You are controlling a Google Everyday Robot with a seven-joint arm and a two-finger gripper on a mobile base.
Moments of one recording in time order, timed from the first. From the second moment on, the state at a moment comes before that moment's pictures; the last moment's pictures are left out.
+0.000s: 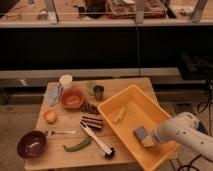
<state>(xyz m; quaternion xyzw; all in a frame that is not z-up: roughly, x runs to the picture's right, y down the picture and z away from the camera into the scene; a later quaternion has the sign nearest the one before) 0.258 0.250 0.760 -0.23 0.04 0.49 0.84</state>
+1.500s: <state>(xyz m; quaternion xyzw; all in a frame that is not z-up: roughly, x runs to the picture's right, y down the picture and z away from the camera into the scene) 0.204 0.256 0.762 -0.24 0.02 0.46 0.85</state>
